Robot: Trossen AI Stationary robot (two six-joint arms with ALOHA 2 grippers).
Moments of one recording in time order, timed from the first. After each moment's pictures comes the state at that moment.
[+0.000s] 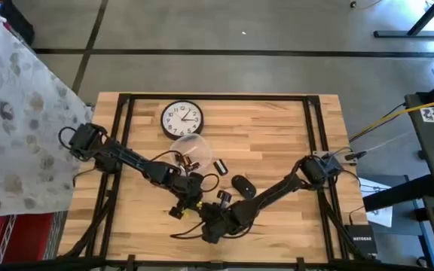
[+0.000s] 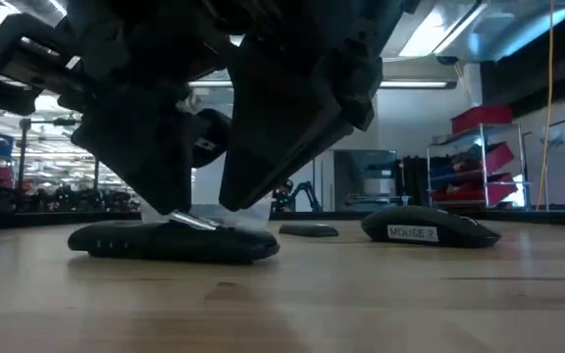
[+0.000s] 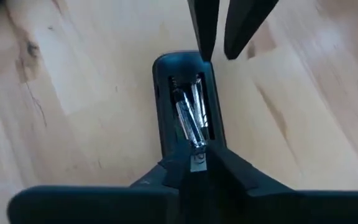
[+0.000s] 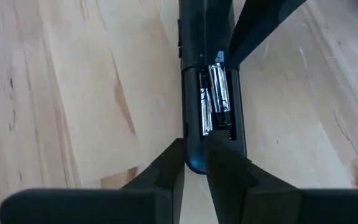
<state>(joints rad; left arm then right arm) -0.32 1.73 0.92 -0.18 0.10 0.09 0.50 2.29 1.80 -0.67 0.39 0.75</state>
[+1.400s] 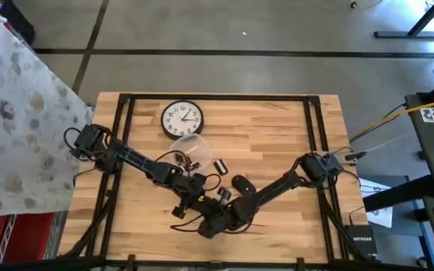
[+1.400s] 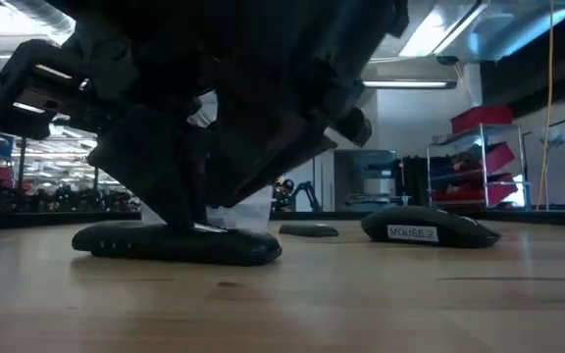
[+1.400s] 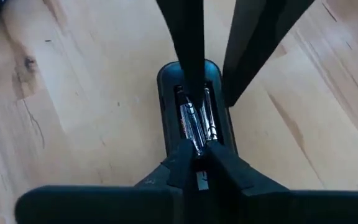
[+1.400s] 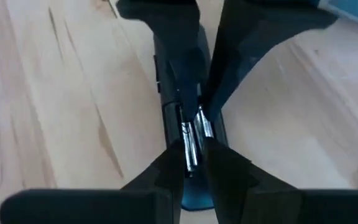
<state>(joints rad) -0.27 1.83 0.92 -0.08 0.10 0.14 0.46 2.28 1.69 -0.48 0.48 0.85</state>
